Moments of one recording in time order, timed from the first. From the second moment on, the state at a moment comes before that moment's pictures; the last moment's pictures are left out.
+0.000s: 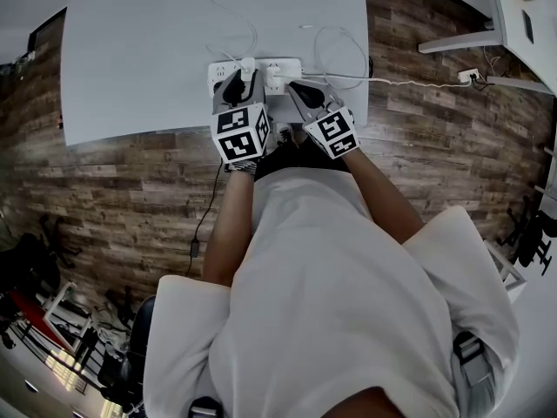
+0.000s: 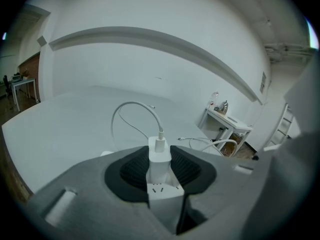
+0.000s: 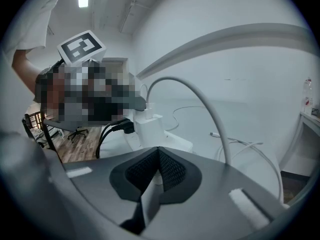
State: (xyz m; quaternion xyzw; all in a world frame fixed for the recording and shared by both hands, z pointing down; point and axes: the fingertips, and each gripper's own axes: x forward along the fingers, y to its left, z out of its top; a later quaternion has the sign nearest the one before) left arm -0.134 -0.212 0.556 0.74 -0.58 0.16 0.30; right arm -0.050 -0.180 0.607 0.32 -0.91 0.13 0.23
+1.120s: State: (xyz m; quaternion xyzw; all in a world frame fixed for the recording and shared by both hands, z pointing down) left arm -0.129 -0.210 0.553 0.75 -0.58 0.22 0.24; right arm -0.051 -0.181 0.605 0.32 -0.91 0.13 0.23
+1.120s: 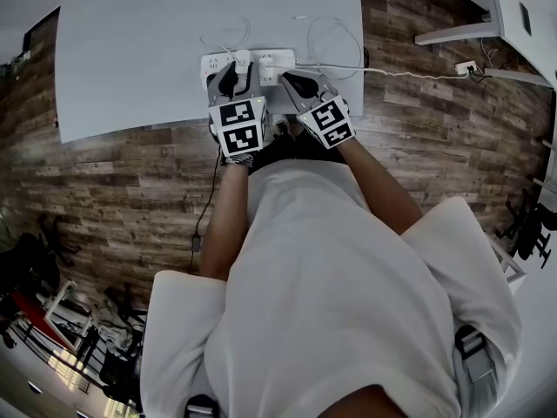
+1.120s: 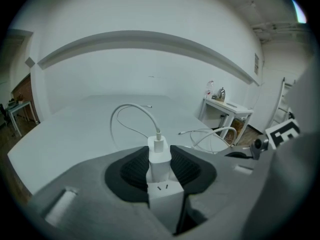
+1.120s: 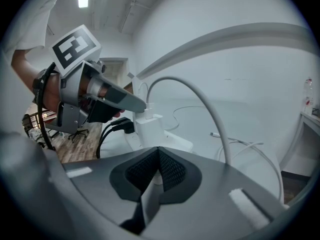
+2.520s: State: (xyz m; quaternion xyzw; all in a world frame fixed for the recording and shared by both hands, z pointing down) left arm -0.130 -0.208 0.551 0.75 -0.58 0.23 0.21; right arm -0.052 -0.181 0.605 0.32 -0.91 0.13 0.23
